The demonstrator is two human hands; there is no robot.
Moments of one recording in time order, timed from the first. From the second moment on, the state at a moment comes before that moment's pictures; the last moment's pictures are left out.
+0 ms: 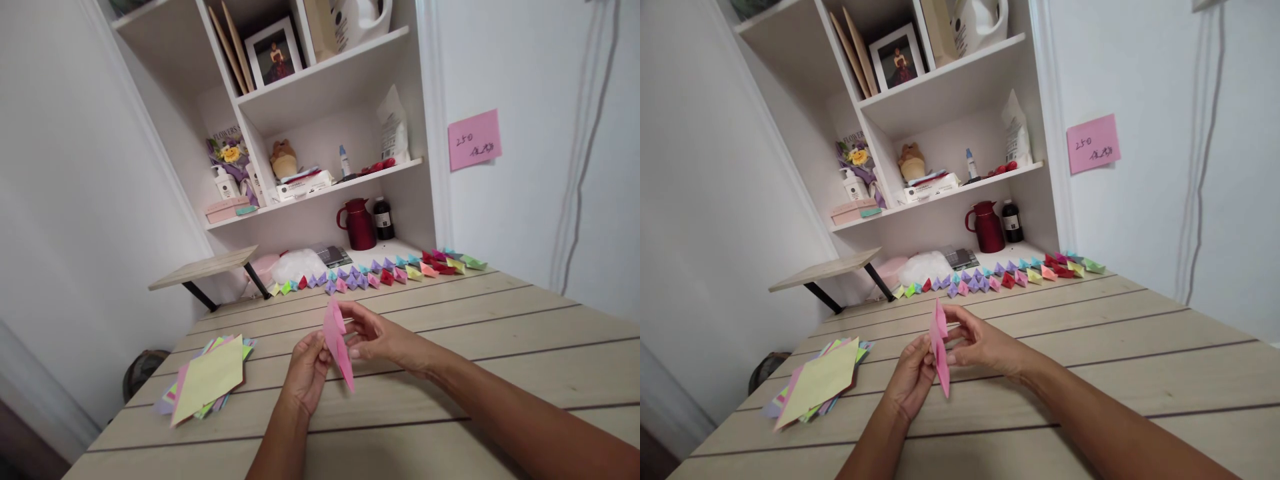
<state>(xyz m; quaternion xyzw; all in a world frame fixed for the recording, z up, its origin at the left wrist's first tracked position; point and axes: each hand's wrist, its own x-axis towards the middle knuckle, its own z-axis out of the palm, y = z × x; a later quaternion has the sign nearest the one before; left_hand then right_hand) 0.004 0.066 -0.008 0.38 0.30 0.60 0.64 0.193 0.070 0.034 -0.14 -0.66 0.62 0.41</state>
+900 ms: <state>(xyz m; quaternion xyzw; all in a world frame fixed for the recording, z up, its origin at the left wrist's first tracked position) 0.003 0.070 -0.012 0.37 0.30 0.59 0.65 0.190 0.071 0.031 -0.13 -0.66 0.65 0.35</state>
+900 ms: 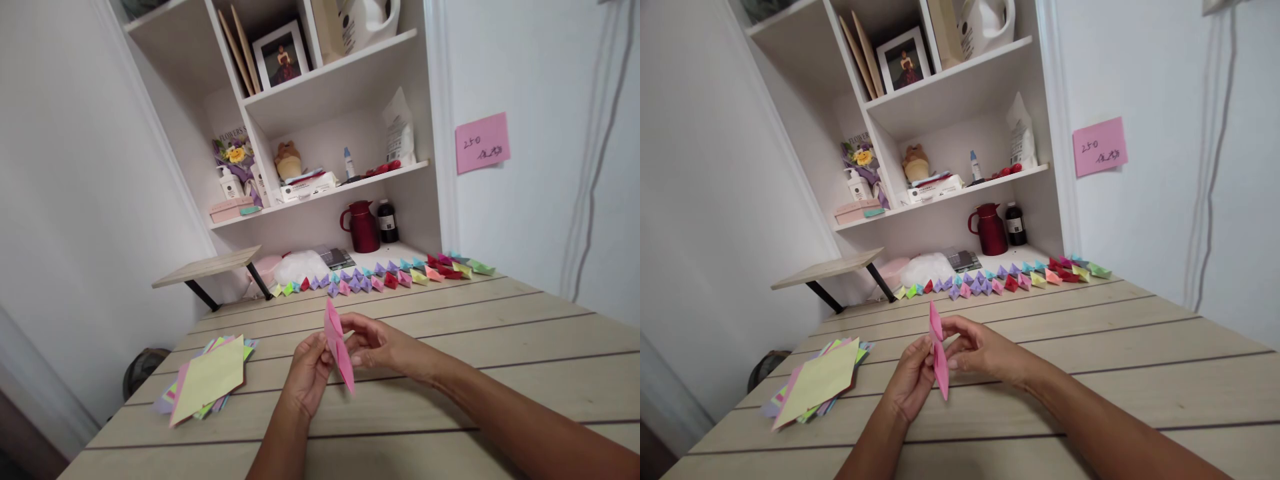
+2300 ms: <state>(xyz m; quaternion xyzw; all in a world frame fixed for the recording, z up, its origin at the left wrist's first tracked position) 0.002 0.072 -0.013 0.39 0.29 0.60 0.63 0.192 0.076 0.030 -0.22 -0.66 0.54 0.48</state>
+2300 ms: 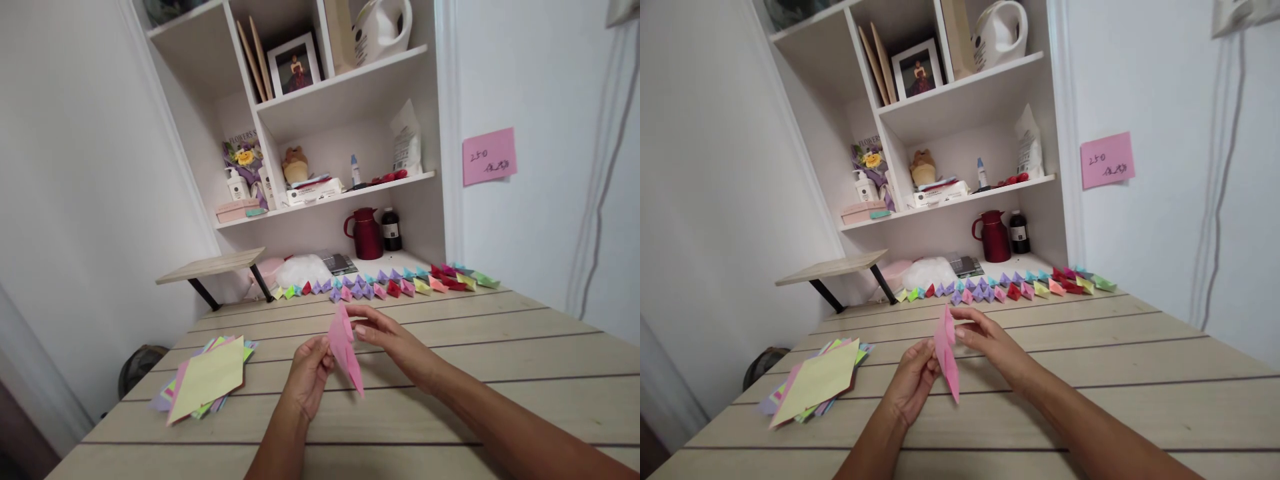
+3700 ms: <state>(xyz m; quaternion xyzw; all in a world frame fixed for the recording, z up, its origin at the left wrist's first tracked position) 0.001 0.074 -0.018 0.36 0.32 0.66 0.57 0.191 0.075 0.029 -0.21 -0.66 0.58 0.42</state>
